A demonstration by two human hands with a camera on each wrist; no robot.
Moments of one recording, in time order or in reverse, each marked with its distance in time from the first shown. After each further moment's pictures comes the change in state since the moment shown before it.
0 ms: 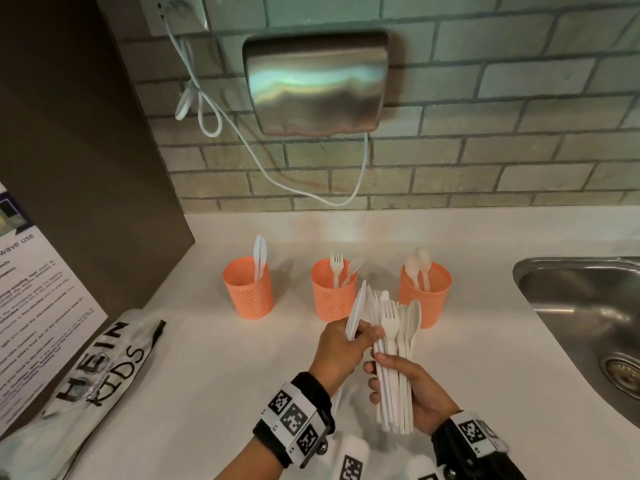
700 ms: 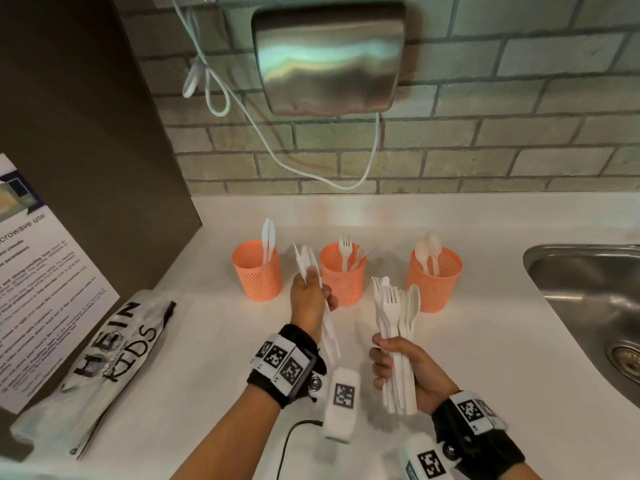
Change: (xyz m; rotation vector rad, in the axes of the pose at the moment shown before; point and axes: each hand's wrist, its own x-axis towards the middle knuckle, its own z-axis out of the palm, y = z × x) left_hand 0.033 0.009 -0.038 -0.419 0.387 -0.120; right_hand 0.009 0.006 0.002 -0.020 -0.103 0.033
